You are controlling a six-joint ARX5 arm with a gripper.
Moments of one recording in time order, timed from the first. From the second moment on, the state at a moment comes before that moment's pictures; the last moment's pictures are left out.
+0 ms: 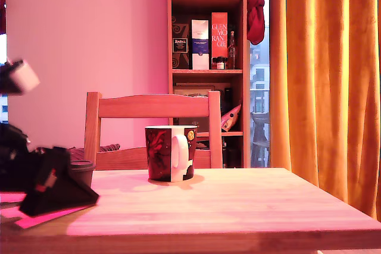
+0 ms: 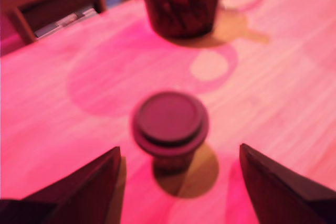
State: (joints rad) arm -0.49 1.56 0.19 0.86 0.17 0.08
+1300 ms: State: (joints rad) arm -0.49 1.64 0.27 0.85 0.21 0.11
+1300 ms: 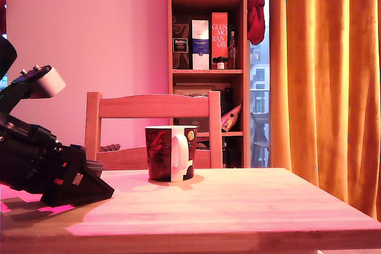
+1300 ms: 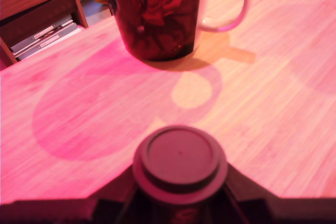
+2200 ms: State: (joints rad) arm -0.49 1.20 0.28 0.33 0.24 -0.07
